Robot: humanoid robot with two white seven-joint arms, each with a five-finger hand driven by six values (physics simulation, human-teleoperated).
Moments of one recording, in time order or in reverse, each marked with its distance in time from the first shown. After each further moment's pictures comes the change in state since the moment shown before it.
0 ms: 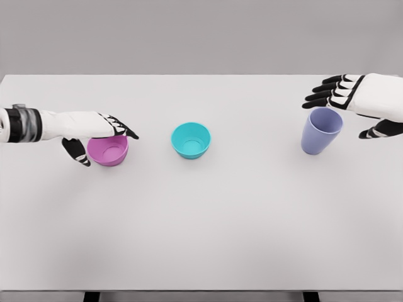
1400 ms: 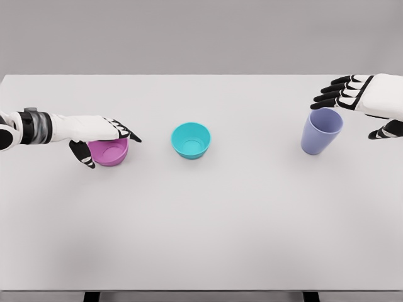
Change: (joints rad) left arm 0.005 -0.063 -0.013 0.089 -0.040 -0.009 0.000; right arm 0.002 -0.041 0.005 0.004 -0.002 0.000 0.000
